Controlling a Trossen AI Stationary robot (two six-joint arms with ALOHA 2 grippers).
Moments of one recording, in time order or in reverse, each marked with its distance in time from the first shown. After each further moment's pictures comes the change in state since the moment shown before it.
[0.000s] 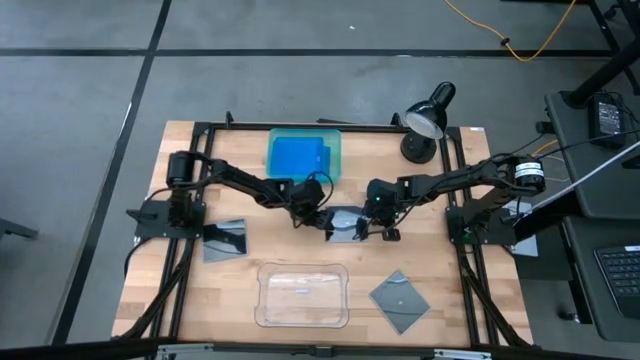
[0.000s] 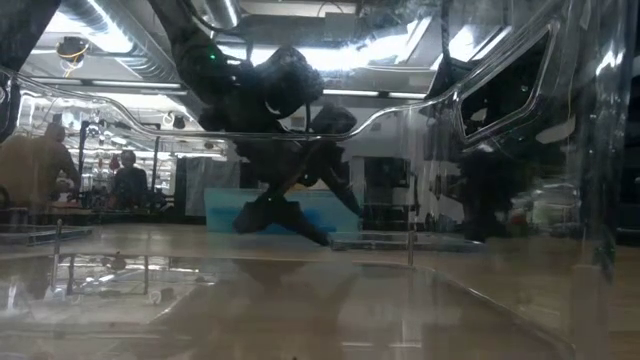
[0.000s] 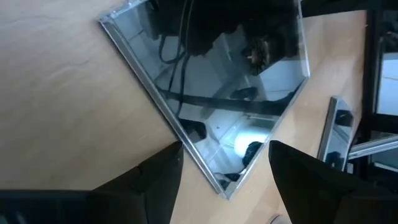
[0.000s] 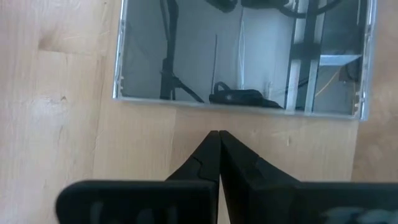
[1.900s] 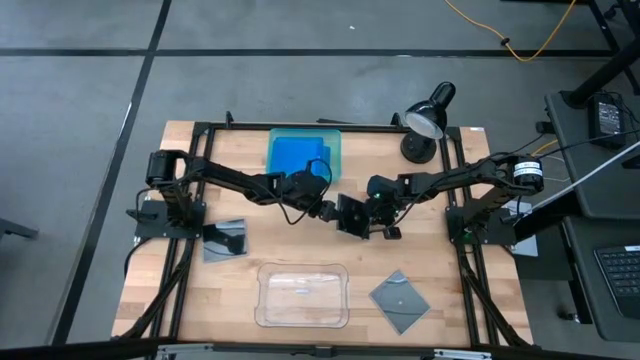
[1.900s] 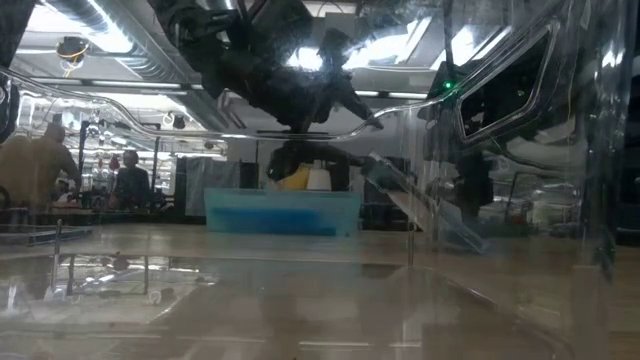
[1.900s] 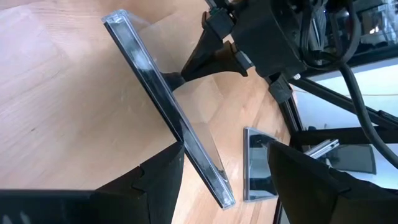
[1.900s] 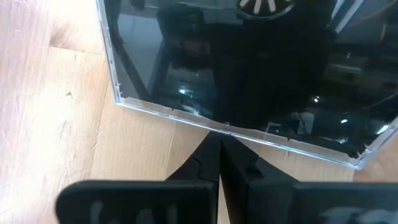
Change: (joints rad) left arm -0.014 -0.163 0.000 0.130 -0.097 0.059; right arm -0.044 0.004 -0.002 0.039 -0.053 -0.083
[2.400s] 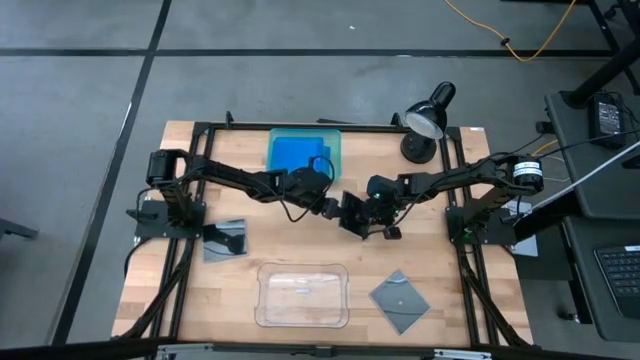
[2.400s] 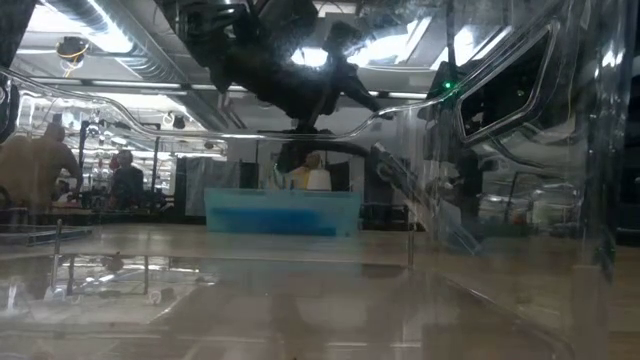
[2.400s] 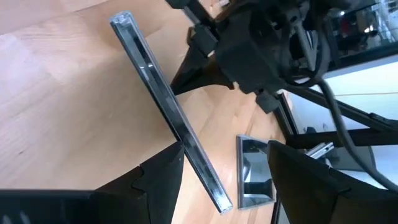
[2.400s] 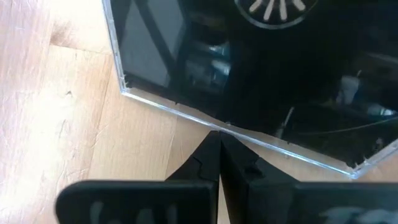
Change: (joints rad) left arm 0.011 0.001 0.048 -0.027 0.004 0.032; right arm 0.000 0.000 0.001 0.000 0.000 -0.018
